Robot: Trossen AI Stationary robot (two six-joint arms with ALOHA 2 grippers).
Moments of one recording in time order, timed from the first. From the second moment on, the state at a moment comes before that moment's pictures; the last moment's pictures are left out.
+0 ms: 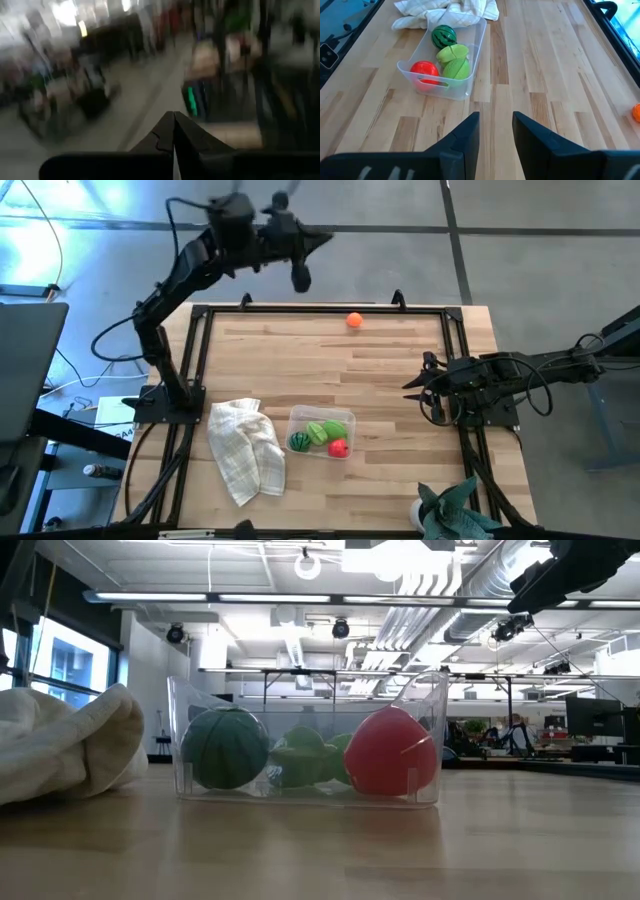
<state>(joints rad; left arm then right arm) 0.52 1.76 2.36 -0.62 0.09 0.34 0.16 0.62 0.65 -0.63 0.13 0.03</state>
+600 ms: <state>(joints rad) 0.43 1.66 1.83 -1.01 -0.08 0.36 0.16 0.62 0.65 -0.63 0.13 0.03</state>
